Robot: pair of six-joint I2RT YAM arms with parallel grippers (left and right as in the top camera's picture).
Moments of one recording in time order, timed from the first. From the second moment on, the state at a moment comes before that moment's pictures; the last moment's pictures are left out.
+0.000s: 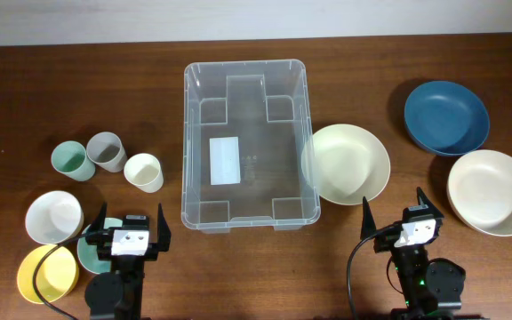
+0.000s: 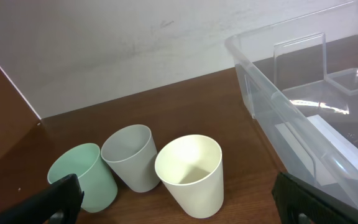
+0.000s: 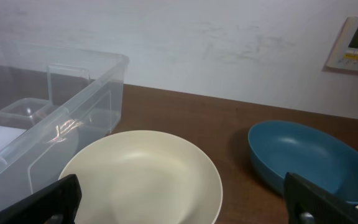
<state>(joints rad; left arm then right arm) 0.04 0.02 0.04 -0.12 0.00 0.27 -0.02 0.01 0.01 -0.06 -0.13 -0.12</state>
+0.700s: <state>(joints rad) 0.04 0.02 0.04 -0.12 0.00 0.27 -0.02 0.07 0.01 -0.06 -0.13 -0.01</state>
